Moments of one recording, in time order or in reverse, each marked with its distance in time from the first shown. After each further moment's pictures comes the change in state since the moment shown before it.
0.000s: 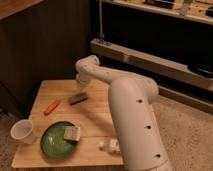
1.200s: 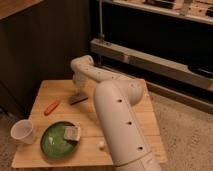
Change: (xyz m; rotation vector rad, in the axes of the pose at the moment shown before) arm 0.006 -0.004 0.038 0.011 -0.113 0.031
